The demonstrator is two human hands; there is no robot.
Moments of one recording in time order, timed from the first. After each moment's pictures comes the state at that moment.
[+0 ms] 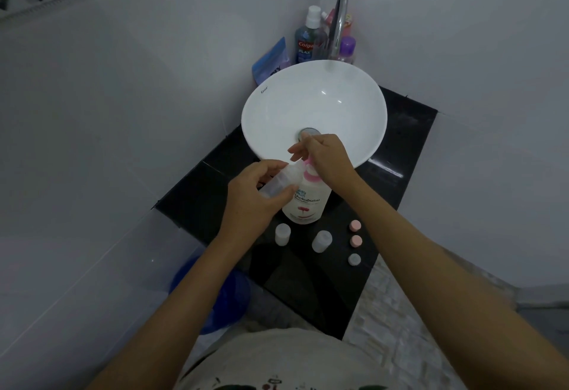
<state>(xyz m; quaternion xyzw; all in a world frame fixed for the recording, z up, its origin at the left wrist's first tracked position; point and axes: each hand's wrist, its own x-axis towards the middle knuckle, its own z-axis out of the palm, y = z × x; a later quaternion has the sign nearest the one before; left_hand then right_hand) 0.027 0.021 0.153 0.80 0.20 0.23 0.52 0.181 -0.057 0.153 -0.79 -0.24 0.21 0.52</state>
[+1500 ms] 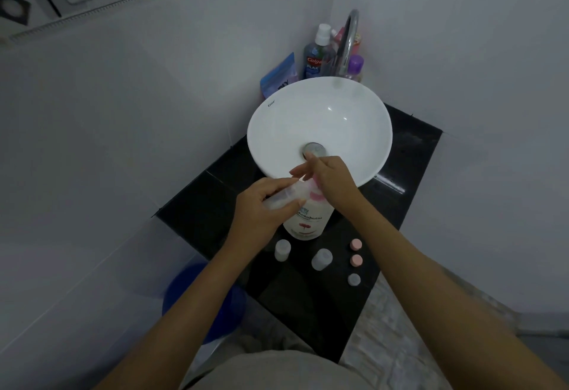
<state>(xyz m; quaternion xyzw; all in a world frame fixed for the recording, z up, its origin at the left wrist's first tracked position) 0.044 0.022 0.152 0.74 0.19 0.22 0.61 0.181 -0.062 0.166 -0.79 -0.23 0.25 0.51</state>
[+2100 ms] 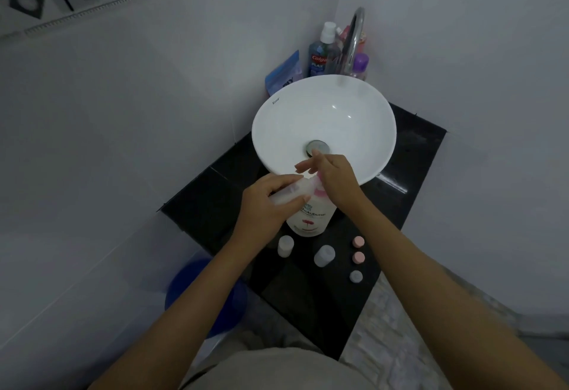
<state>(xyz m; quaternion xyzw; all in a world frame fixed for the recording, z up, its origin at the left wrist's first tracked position) 0.046 0.022 0.156 0.74 0.20 0.22 0.61 0.184 -0.060 0.161 -0.79 -0.24 0.23 0.52</state>
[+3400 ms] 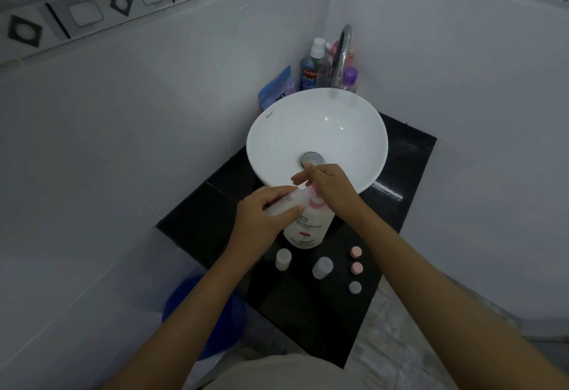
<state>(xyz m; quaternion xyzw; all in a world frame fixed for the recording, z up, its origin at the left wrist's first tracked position) 0.040 0.024 0.148 0.74 0.21 0.20 0.61 0.180 -0.064 0.160 -0.80 -0.24 0.26 0.48</state>
